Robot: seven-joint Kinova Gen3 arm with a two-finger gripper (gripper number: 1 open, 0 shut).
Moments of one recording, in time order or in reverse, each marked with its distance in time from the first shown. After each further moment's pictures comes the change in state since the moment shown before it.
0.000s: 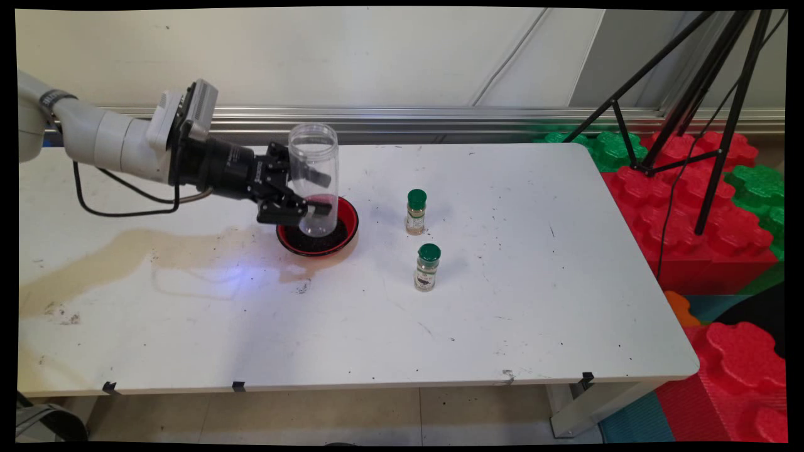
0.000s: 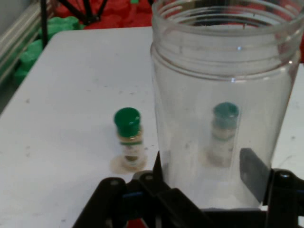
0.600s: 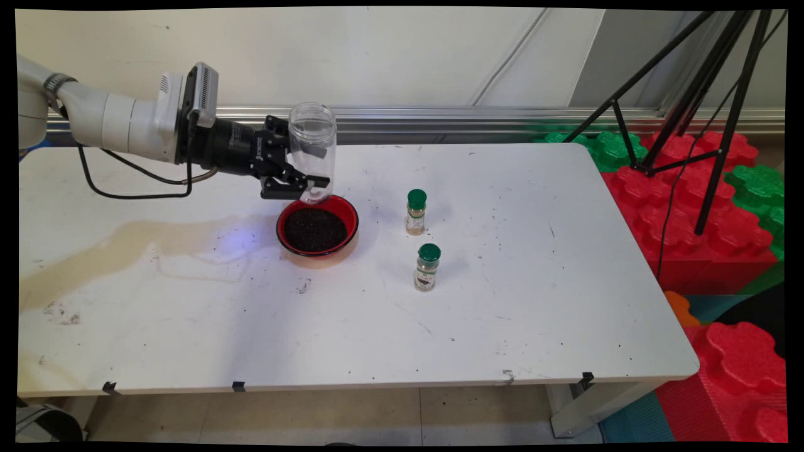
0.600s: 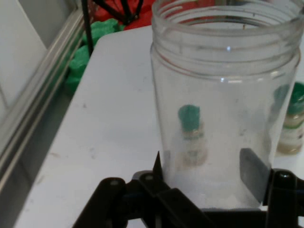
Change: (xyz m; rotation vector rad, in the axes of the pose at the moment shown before) arm 0.005 -0.028 -0.004 0.107 -0.027 0.139
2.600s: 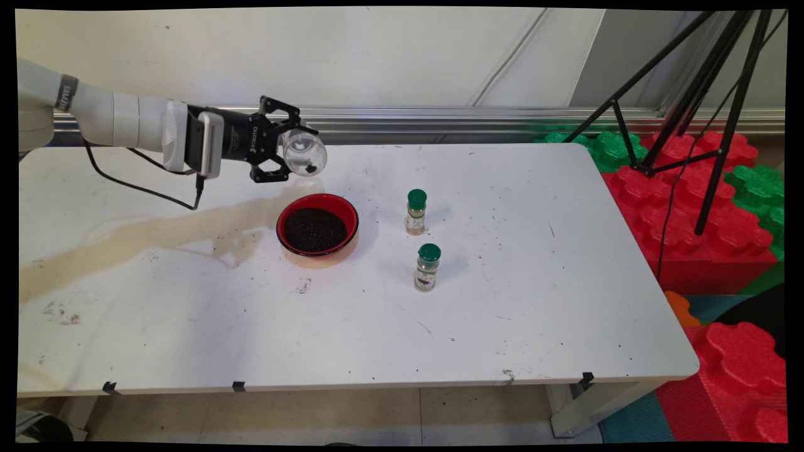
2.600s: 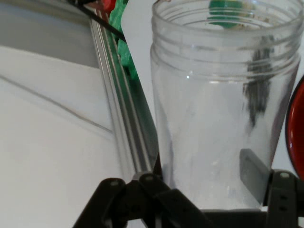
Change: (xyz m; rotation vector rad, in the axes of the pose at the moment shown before) arm -0.020 -0.023 -0.001 0.138 -0.159 0.851
